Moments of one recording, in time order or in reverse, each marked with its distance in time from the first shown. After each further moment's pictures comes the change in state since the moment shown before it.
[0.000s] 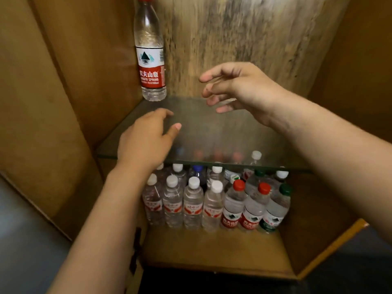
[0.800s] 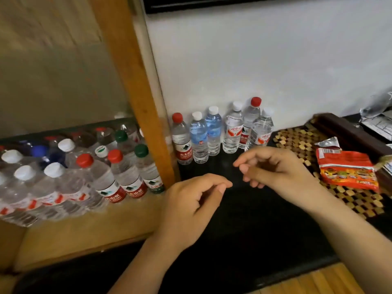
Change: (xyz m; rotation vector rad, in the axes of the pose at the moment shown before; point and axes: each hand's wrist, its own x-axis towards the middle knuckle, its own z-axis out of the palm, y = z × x) left_hand -0.175 0.295 0.239 -0.680 -0.421 0.422; right_hand -0.284 0.259 -0.266 -0.004 0.176 0.160
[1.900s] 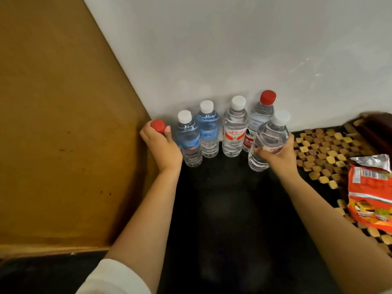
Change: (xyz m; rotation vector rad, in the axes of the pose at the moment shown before) left_hand 0.176 -0.174 0.098 0.210 0.807 -0.727; right_hand 0.150 0.255 -0.083 0.042 0.476 0.374
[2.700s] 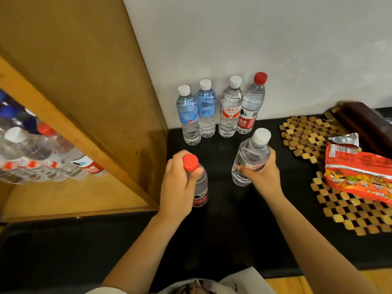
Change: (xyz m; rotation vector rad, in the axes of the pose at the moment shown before) left_hand -0.139 -0.035 -0.113 0.001 -0.536 0.331; right_hand -0.131 0.013 -0.008 -0.094 -0.102 -0.010
